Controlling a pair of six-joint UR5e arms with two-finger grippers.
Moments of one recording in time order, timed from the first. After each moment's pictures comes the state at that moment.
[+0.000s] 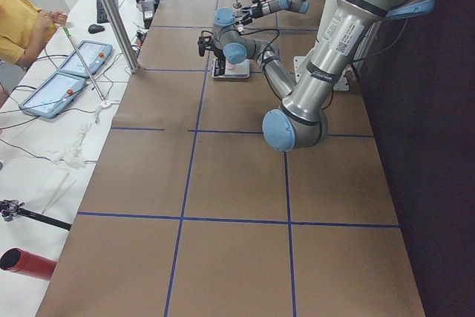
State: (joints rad) left arm -0.72 -2.13 -1.76 -1.79 -2.05 -1.26; right arm 0.21 -1.61 1.57 -0.38 0.51 1.15
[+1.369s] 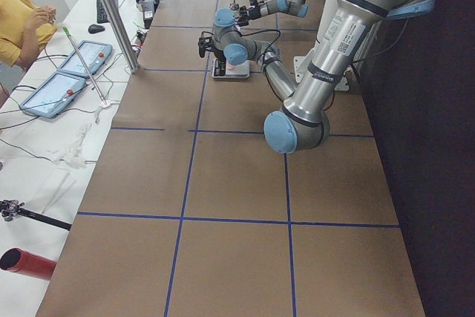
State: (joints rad) left arm -0.73 -2.11 -1.78 -1.79 -2.05 -1.26; right arm 0.23 -1.49 1.62 -0.48 0.51 0.92
